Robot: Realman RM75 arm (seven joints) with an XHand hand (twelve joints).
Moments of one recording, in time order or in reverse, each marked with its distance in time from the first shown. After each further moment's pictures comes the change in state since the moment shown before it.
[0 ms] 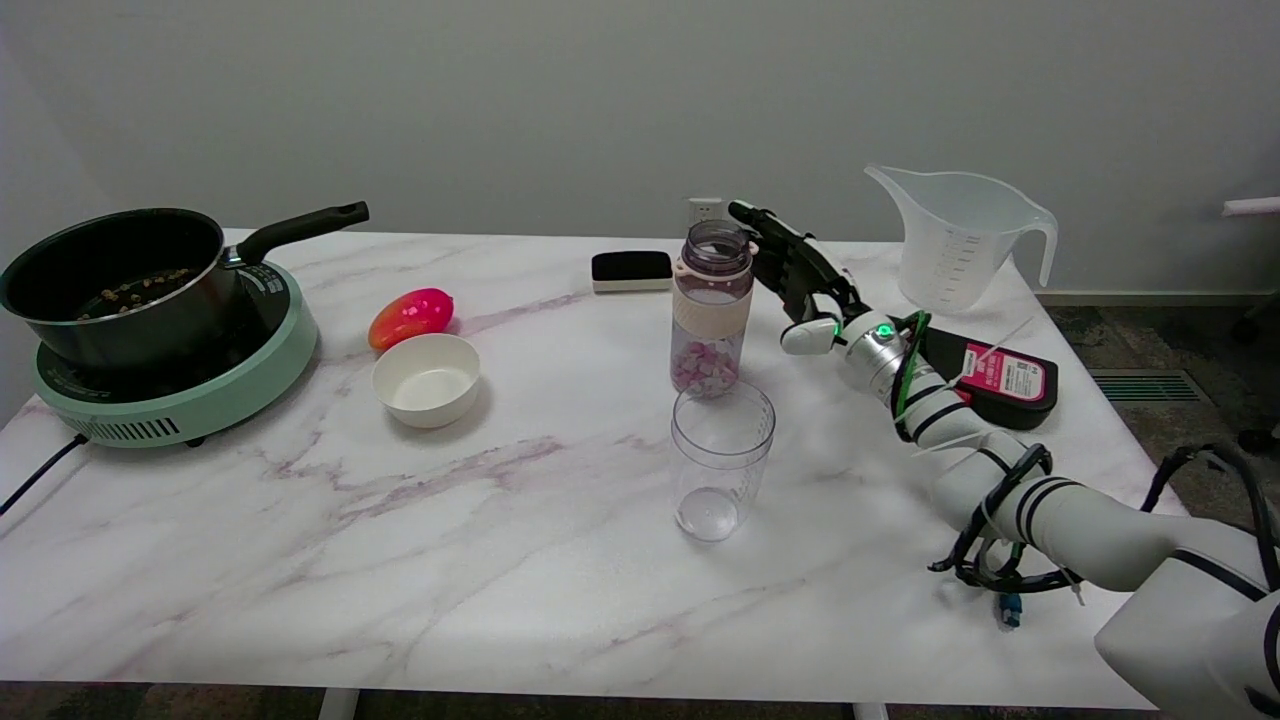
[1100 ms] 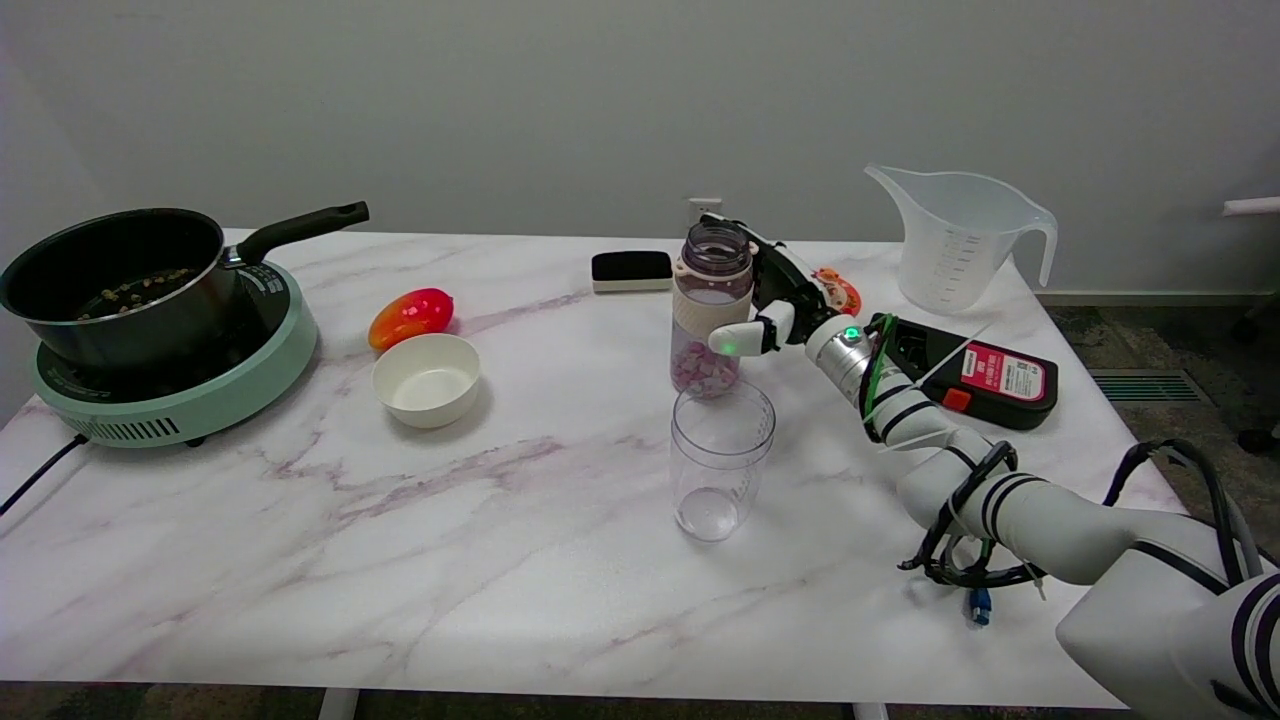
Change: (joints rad) arm 0.045 -0.074 -0.001 -0.050 -0.025 -0.054 -0.019
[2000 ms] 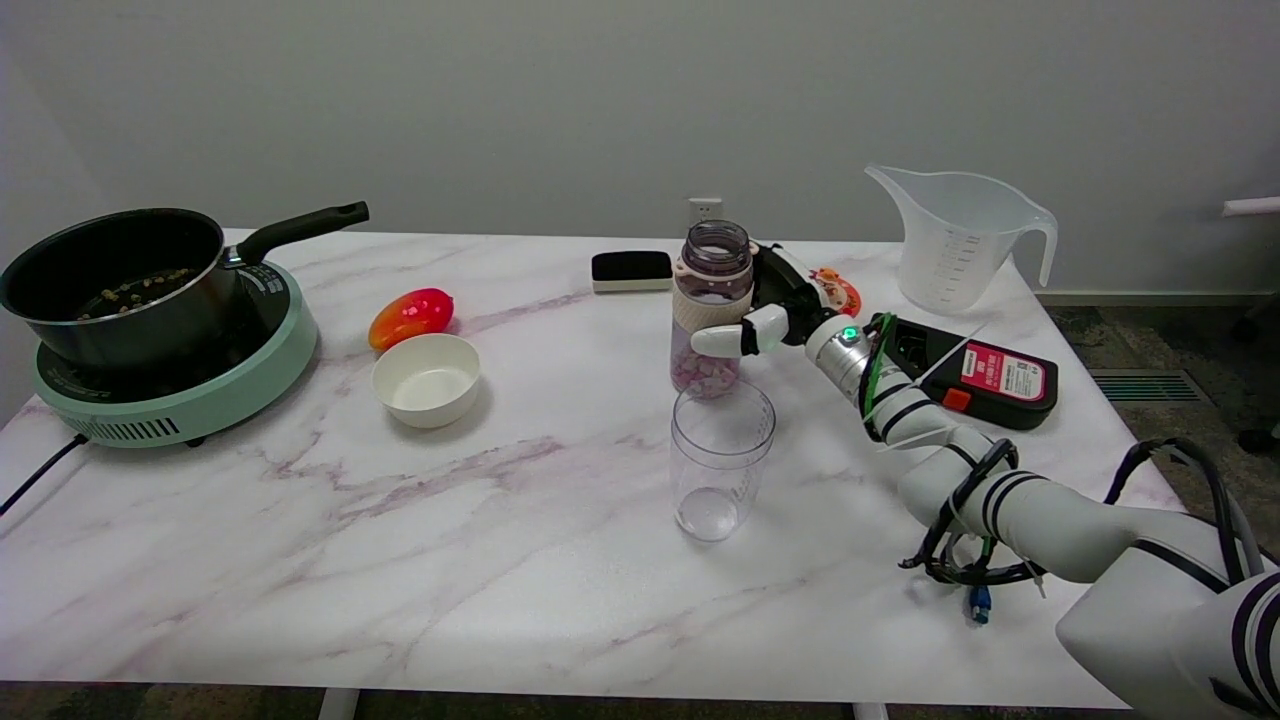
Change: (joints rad) arm 0.003 0.002 0.005 0.002 -0.022 -0.021 -0.019
